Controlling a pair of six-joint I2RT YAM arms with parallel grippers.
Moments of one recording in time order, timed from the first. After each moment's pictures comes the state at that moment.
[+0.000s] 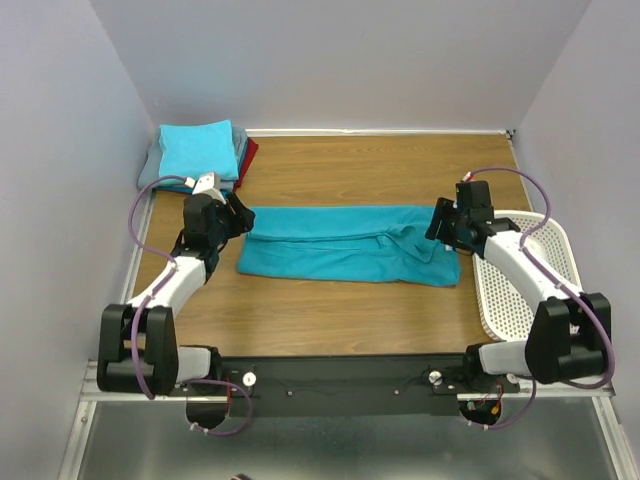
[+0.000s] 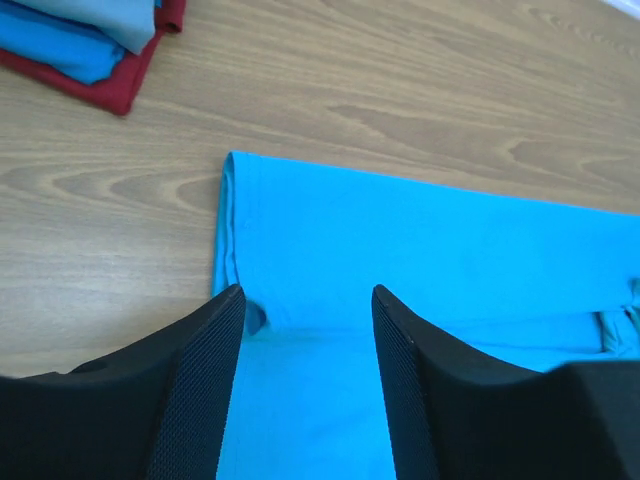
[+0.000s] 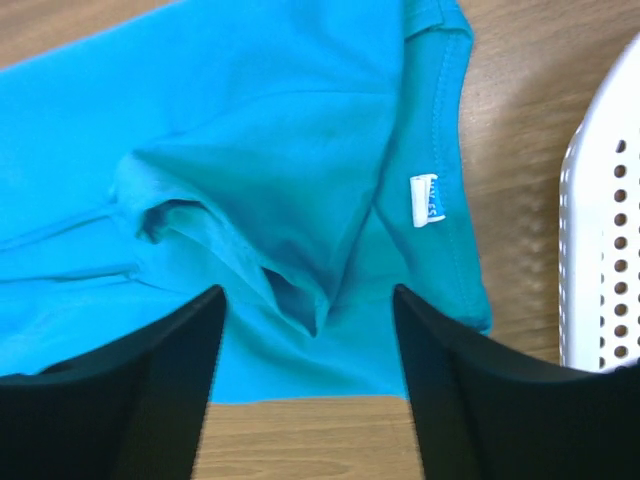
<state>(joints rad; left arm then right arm) -0.06 1.30 0.63 0.23 0.16 -0.42 0.14 1.34 0.88 -0.43 0.07 0.40</state>
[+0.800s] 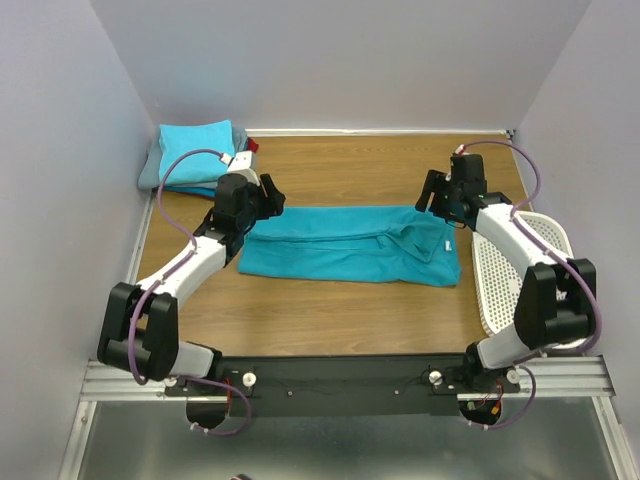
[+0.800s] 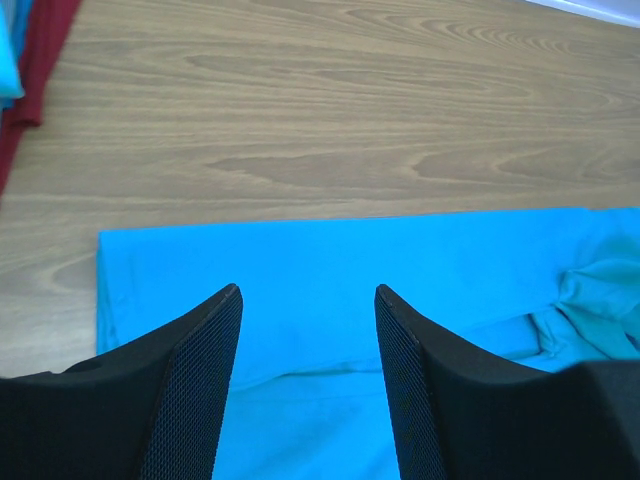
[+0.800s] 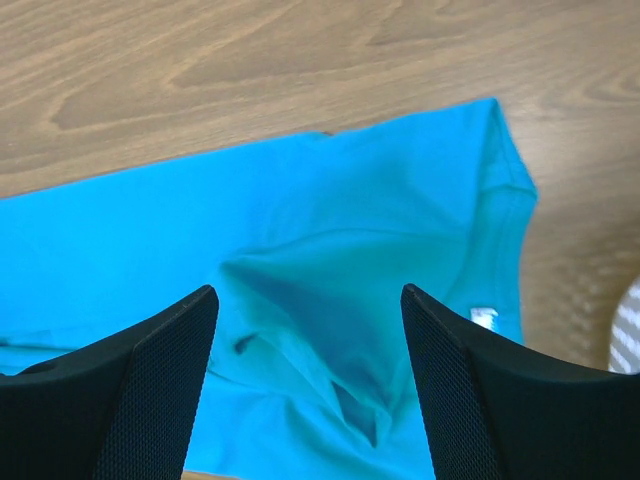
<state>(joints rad) -0.28 1.37 0.82 0.19 0.04 -0.39 0.15 1.51 1.08 -0.36 0.04 0.38</state>
